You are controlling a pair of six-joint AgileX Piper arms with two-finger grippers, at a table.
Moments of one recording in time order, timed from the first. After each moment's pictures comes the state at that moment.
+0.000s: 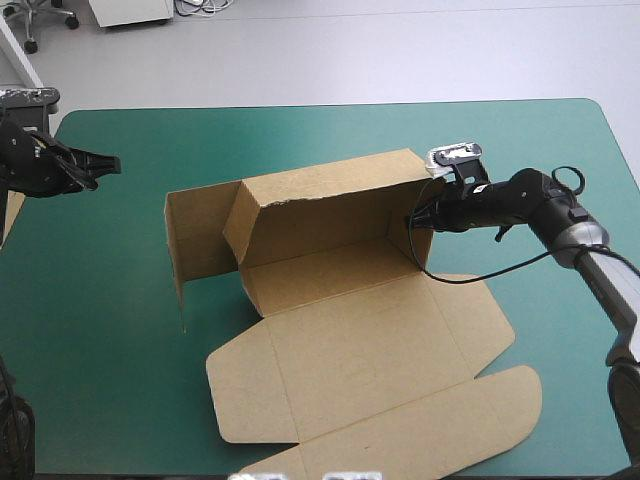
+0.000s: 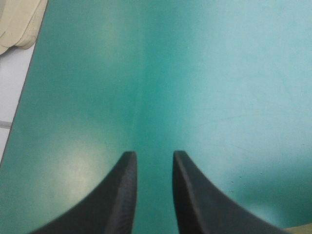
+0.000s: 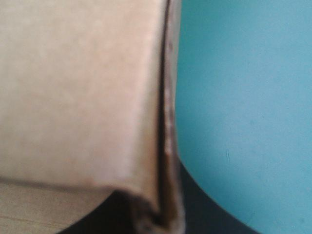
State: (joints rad) left arm 0.09 1.48 -1.71 0.08 1.25 -0.03; right arm 0.17 1.62 -1.26 0.60 0.70 -0.55
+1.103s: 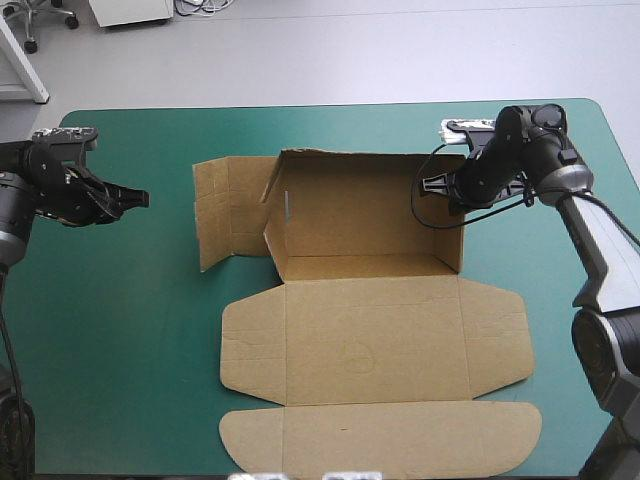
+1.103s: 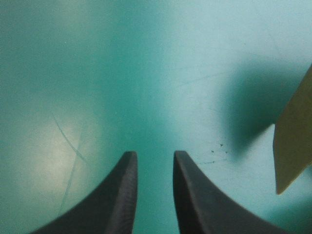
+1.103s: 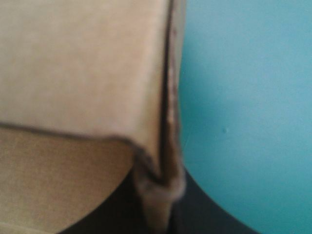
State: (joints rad) left arm 0.09 1.48 -1.49 -0.03 1.15 0.06; right arm 0.17 1.83 -1.74 0.17 1.23 0.04
